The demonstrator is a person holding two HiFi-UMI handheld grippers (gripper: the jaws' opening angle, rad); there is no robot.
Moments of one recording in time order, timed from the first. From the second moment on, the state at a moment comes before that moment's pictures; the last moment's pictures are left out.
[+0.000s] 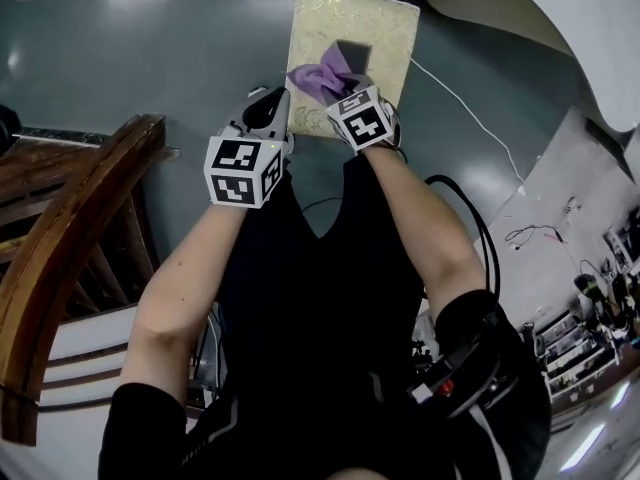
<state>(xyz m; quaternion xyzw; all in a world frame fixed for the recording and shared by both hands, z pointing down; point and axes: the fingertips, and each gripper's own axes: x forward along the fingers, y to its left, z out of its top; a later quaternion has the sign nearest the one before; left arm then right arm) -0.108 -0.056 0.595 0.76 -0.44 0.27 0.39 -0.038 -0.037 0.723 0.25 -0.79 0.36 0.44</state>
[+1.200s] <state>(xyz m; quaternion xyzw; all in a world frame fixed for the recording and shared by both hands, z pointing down) -0.091 -0.097 0.572 0.78 -0.44 0.26 0.36 0.045 -0.098 0.667 0.35 -0.75 0.35 0.43</state>
